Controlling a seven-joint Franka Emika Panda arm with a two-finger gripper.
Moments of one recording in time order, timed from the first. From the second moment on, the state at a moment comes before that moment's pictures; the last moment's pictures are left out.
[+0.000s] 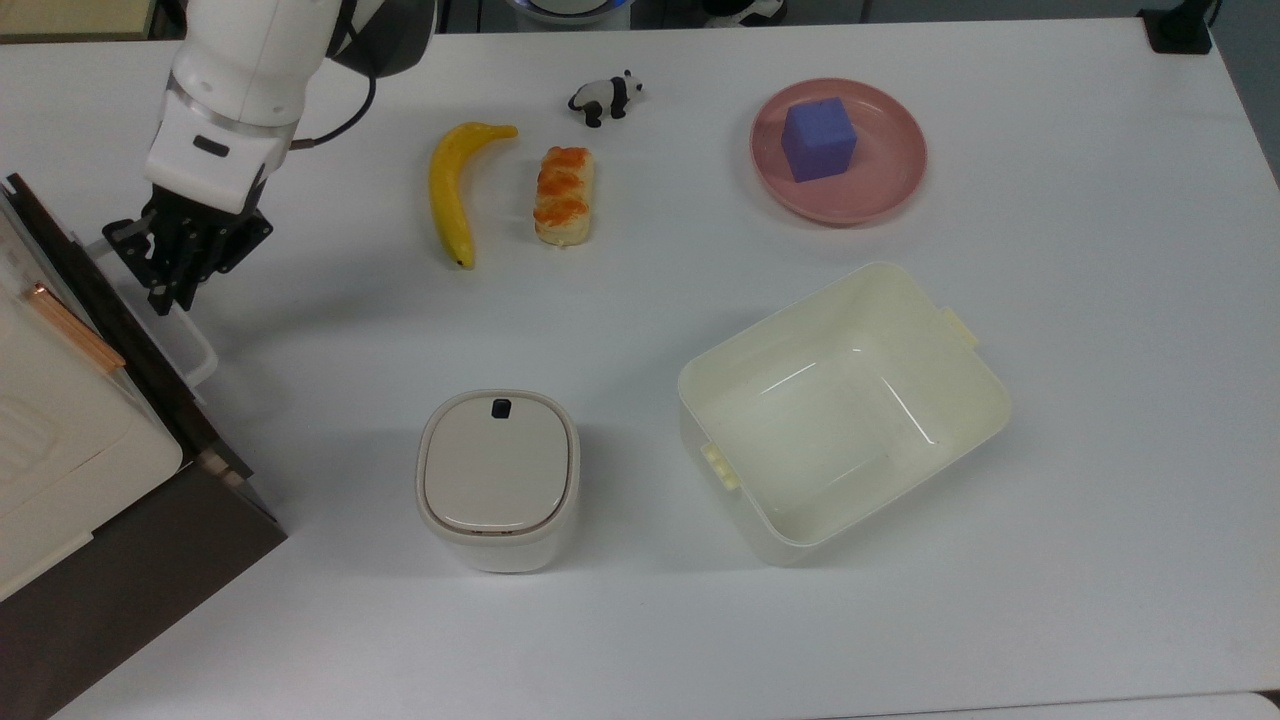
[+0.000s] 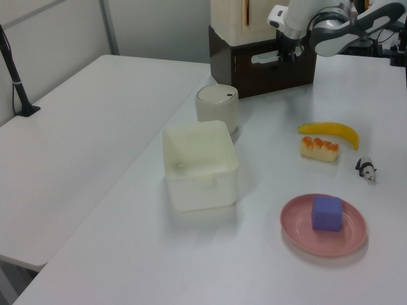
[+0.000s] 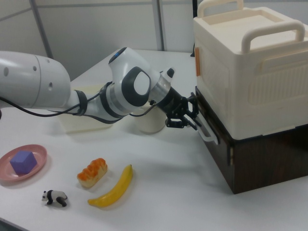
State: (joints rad) arm -0.34 0.31 0.00 -1.79 -0.71 2.55 -0.57
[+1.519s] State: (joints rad) arm -0.27 0.16 0.01 -1.98 -0.71 2.55 -0.50
